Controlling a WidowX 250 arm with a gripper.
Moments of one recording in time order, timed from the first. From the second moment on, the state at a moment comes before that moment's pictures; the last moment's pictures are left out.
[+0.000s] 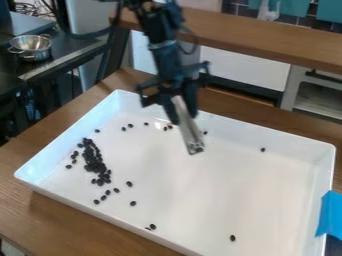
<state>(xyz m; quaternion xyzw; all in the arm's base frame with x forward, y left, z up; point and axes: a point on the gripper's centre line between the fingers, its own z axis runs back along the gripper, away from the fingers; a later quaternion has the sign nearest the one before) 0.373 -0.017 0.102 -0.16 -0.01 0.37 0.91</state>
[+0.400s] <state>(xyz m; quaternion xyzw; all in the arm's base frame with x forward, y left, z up) 0.356 -0.125 0.084 -0.13 -0.02 0.30 0.95</state>
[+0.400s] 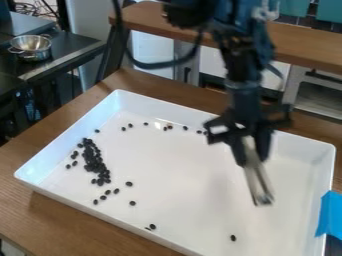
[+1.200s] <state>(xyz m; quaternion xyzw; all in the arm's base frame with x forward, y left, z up) 0.320 -0.192 0.043 -0.09 -0.05 0.20 0.97</state>
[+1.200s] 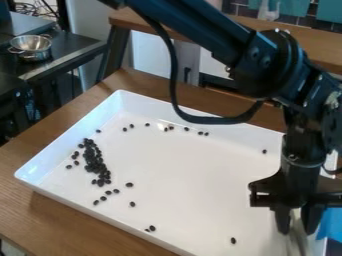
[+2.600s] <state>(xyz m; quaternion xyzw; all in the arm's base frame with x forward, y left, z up) 0.310 -0.156 0.029 -0.05 -0.16 0.14 0.98</state>
